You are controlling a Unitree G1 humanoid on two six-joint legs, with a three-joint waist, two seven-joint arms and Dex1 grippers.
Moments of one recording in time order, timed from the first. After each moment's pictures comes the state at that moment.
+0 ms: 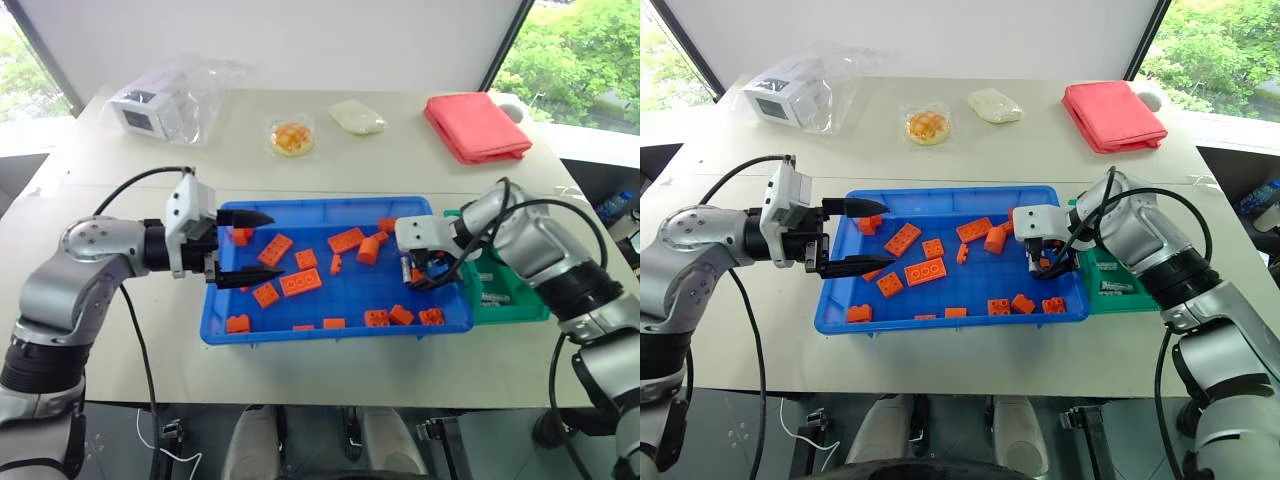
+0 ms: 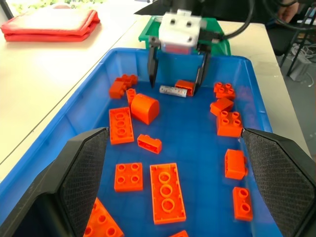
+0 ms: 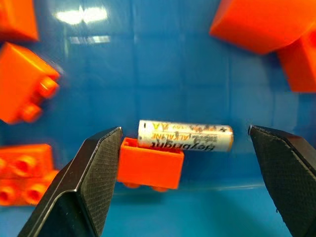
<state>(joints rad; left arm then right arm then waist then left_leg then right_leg) -0.43 0.80 0.04 -0.27 -0.60 0.53 -1.16 -0.87 -0.82 0.56 0.23 -0.22 0.32 1.43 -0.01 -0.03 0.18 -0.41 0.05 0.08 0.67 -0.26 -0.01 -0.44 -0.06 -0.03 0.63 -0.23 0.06</state>
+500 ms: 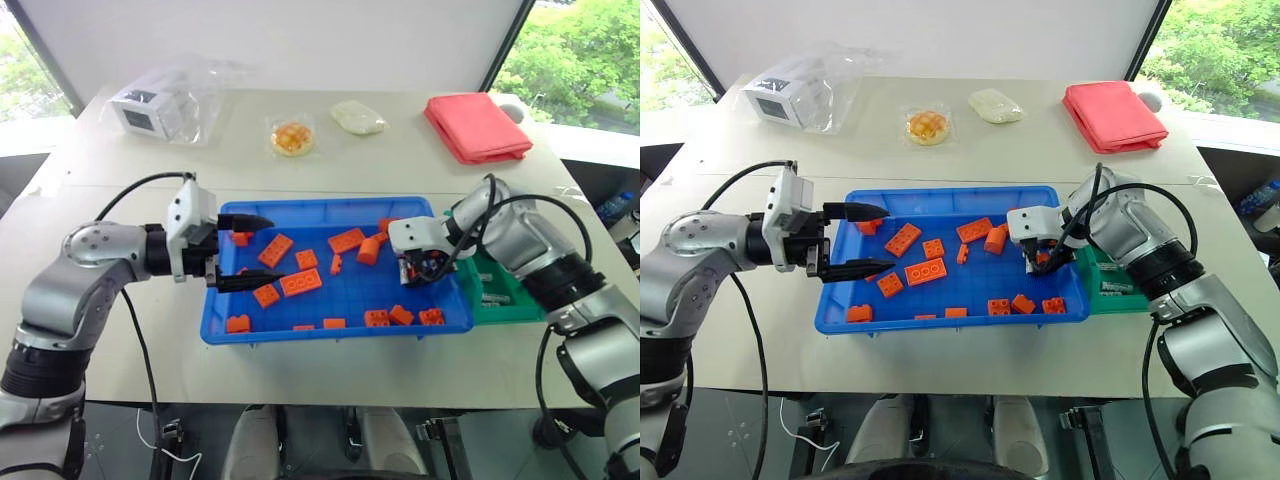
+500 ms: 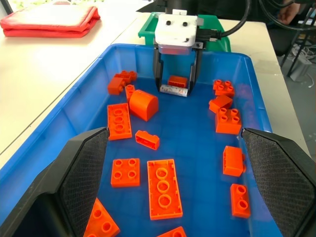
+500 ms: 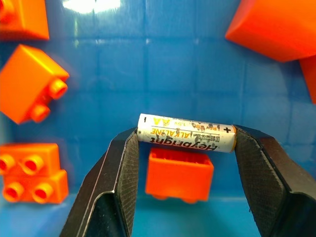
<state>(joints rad) -0.41 0.80 0.04 -0.27 -0.60 0.52 -1.15 -0.88 -0.77 0.53 0.25 -0.23 0.39 1.50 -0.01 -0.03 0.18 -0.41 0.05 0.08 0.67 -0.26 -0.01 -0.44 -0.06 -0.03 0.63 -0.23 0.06</state>
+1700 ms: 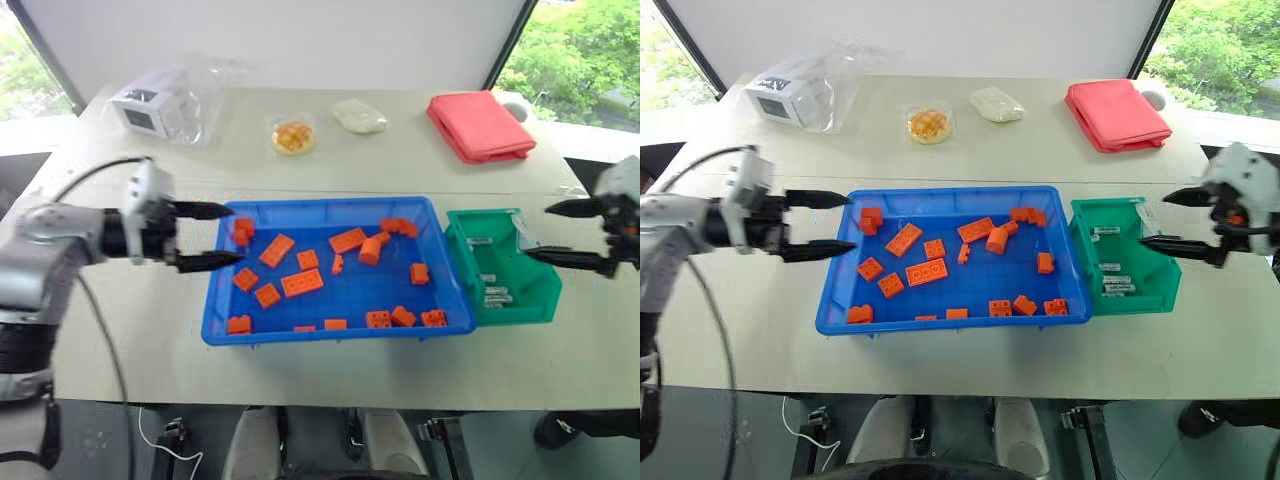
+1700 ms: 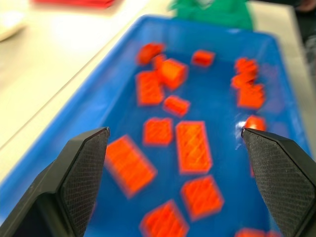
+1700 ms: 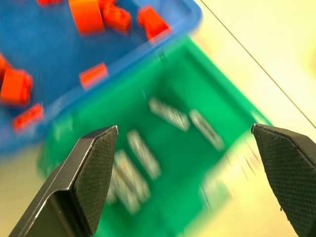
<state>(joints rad) -0.45 1.00 0.15 0.00 -0.58 0.49 -1.33 -0.30 -1.23 -0.39 0.15 0.26 0.43 1.44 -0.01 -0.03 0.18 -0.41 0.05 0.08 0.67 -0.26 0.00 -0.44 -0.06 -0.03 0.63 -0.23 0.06</state>
